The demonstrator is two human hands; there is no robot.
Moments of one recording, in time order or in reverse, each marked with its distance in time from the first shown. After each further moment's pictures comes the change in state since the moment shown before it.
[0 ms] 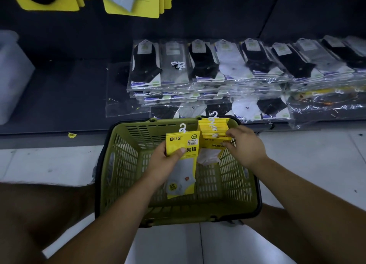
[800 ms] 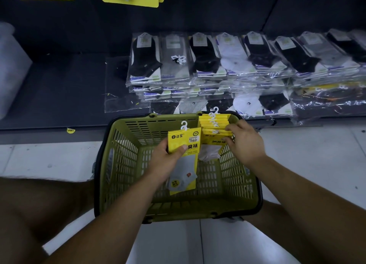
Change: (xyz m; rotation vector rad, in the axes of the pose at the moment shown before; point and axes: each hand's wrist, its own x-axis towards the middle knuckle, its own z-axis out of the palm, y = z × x) left_hand -0.001 -0.001 0.005 0.054 0.020 -0.030; right_hand -0.002 -0.008 0.003 -0.035 0.057 -0.017
